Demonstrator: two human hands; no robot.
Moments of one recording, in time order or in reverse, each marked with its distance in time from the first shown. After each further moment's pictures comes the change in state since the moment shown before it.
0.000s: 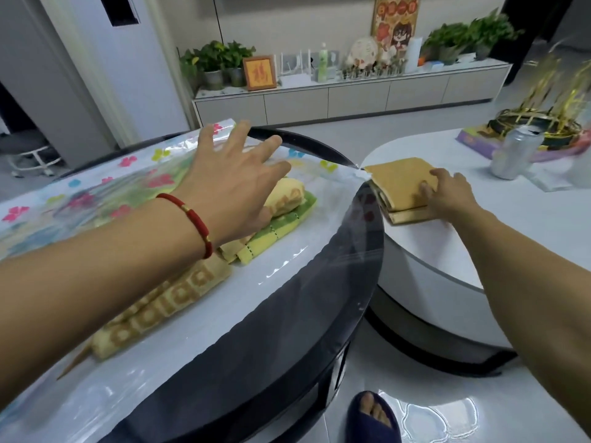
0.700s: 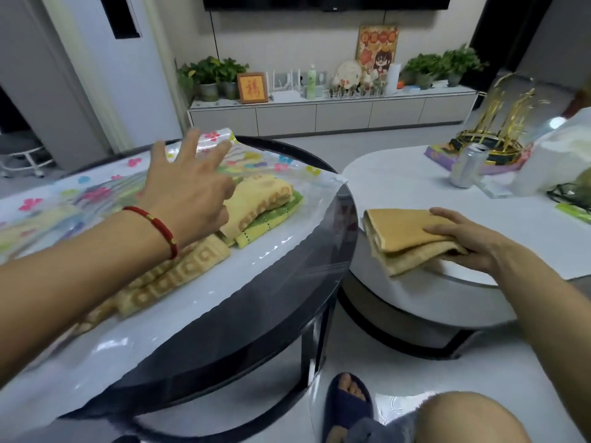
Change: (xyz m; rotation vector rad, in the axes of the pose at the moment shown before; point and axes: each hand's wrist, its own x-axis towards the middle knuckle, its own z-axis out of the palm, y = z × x) left_hand -0.067 -0.016 -0.019 -0.038 -0.016 -0.186; right_hand -0.113 0.071 -0.067 0.993 -0.433 0.296
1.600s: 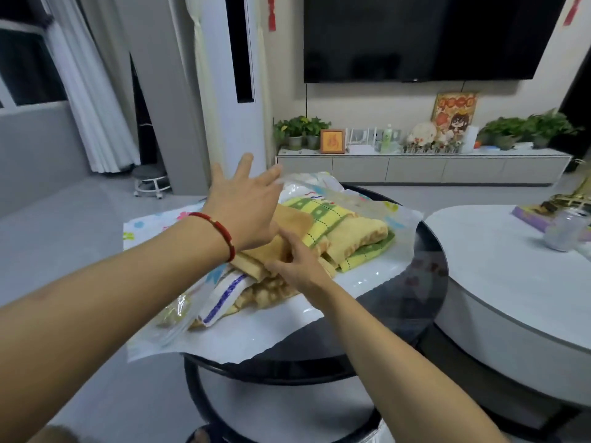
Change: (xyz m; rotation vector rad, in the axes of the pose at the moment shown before) left_hand -0.101 -0.105 -0.056 -0.014 -0.065 -0.153; right_hand -0.151 0.031 0.439 -0.355 -0.517 -0.539
